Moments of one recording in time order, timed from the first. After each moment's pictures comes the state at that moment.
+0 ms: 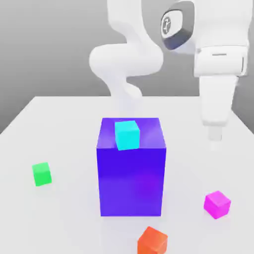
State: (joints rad) arm 0.30 -0.10 0.10 -2.51 -0.18 2.63 -0.07
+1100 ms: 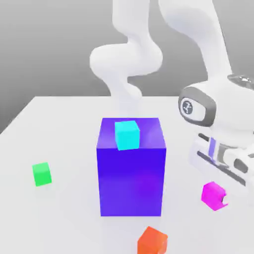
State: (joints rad) arm 0.32 0.20 0.10 -2.47 -0.29 2.67 -0.67
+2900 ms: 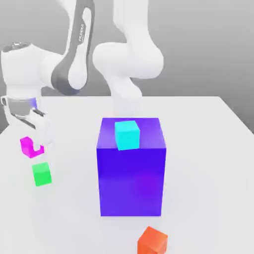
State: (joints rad) arm -0.46 -0.14 -0.47 -2.85 -0.23 2.76 0.78
